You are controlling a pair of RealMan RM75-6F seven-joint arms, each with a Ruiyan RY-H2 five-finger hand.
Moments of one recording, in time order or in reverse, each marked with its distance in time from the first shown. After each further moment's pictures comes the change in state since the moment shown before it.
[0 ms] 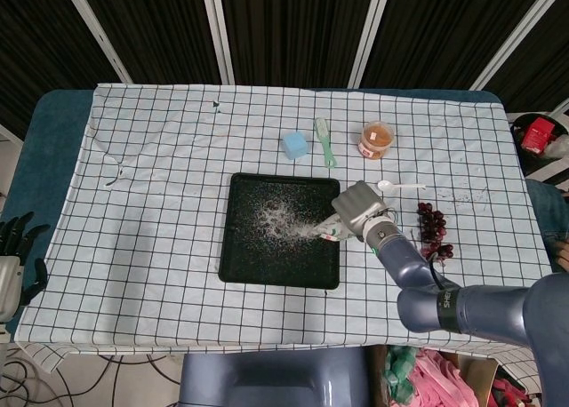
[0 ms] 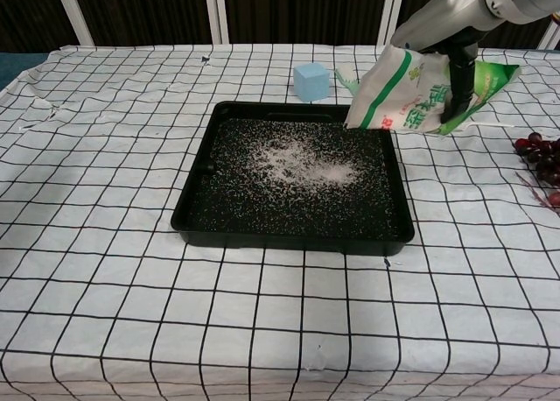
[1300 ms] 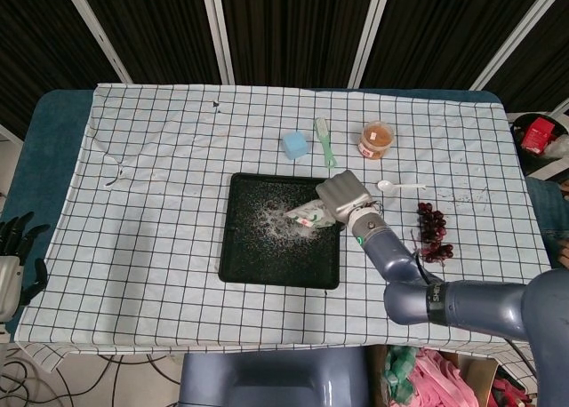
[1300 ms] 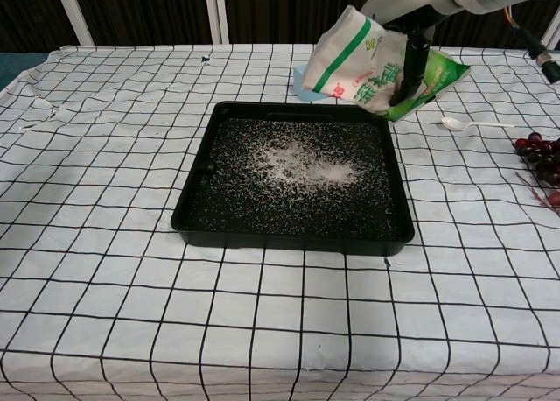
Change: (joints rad) left arm 0.000 0.005 0.001 -0.004 0.000 -0.004 -0.008; right arm -0.105 -0.052 0.161 0.085 -0.032 0.047 0.154
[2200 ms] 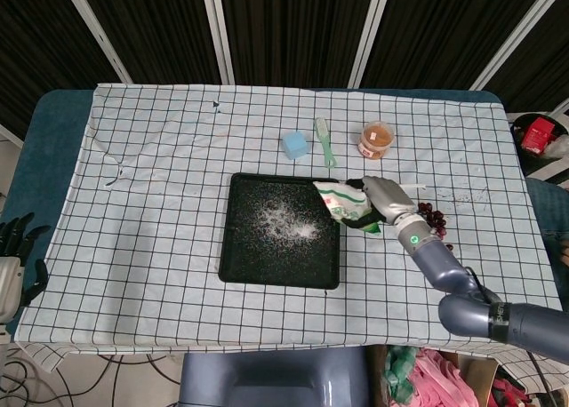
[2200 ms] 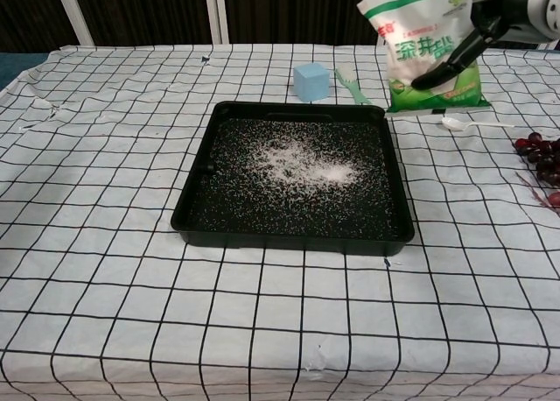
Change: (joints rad) left arm 0.002 -0.004 0.002 0.000 0.000 0.004 0.010; right arm -0.530 0.006 0.250 0.109 -0.523 -0.040 0.791
